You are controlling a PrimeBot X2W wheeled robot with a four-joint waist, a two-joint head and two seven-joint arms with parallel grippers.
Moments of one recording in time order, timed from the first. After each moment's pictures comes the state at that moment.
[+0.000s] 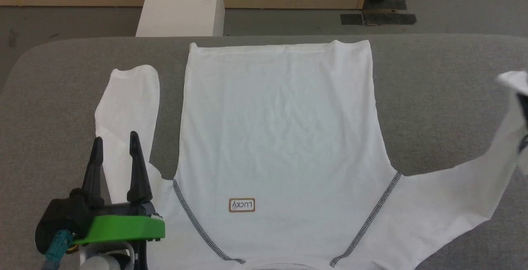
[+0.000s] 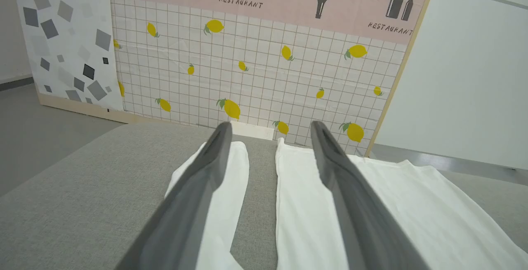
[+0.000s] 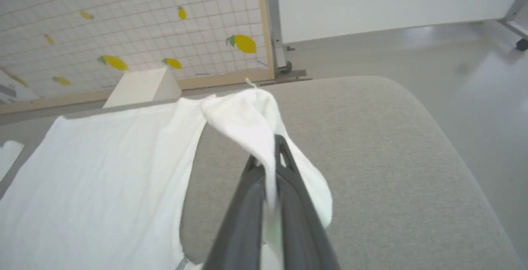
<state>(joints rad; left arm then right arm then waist) 0.00 0.05 0.06 -0.11 -0.24 -0.03 -0.26 -0.28 -0.29 -0.33 -0.09 0.41 0.13 0.65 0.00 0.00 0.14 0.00</state>
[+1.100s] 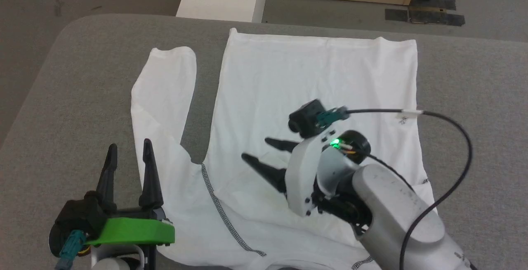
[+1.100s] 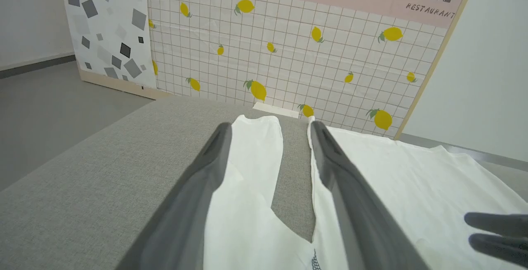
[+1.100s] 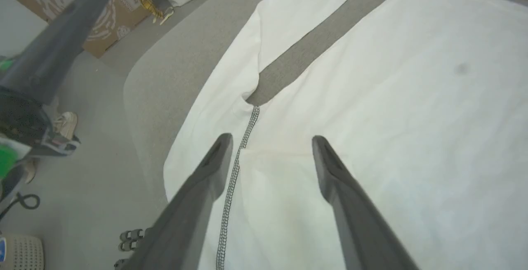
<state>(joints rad) 0.01 0.05 0.02 -0.07 -0.25 -0.03 -0.26 -0.54 -0.05 0.63 0.31 0.59 0.13 0.49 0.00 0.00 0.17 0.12</state>
